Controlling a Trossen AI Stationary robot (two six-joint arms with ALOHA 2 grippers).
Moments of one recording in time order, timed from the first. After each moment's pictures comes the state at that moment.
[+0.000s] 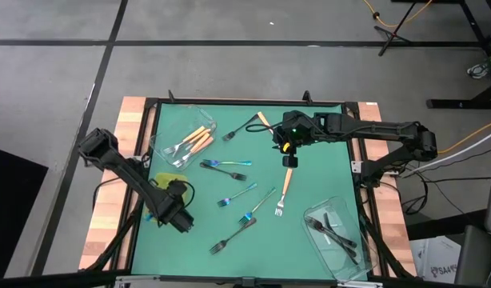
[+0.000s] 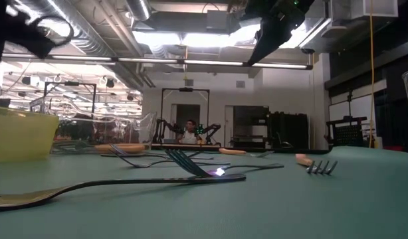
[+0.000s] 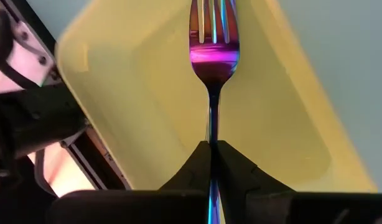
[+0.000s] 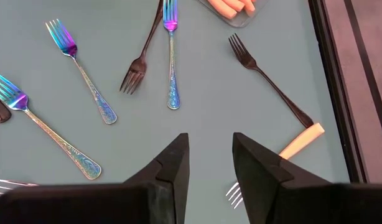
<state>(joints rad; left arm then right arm) -0.64 1.60 1.03 -1.34 -0.05 -1.57 -0.15 1.43 1.28 -0.74 0.03 -0.21</state>
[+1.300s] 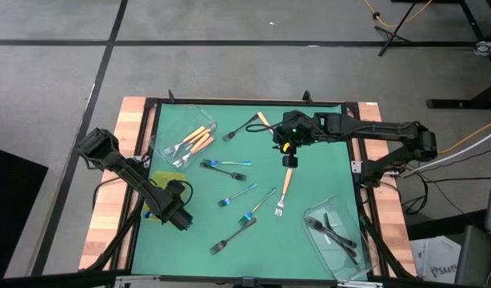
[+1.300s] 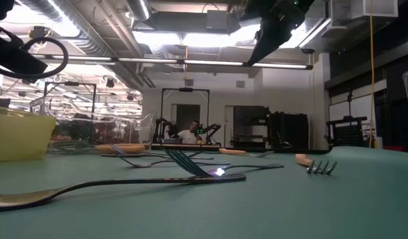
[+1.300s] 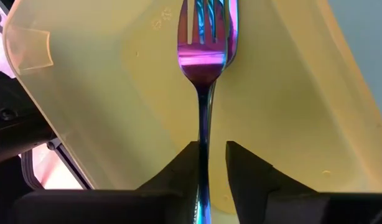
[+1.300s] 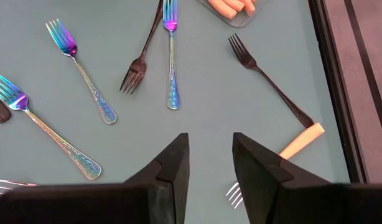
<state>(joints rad) -0.64 1.60 0.90 -1.21 -0.01 -1.57 -0.15 1.43 1.28 -0.74 0.03 -0.21</state>
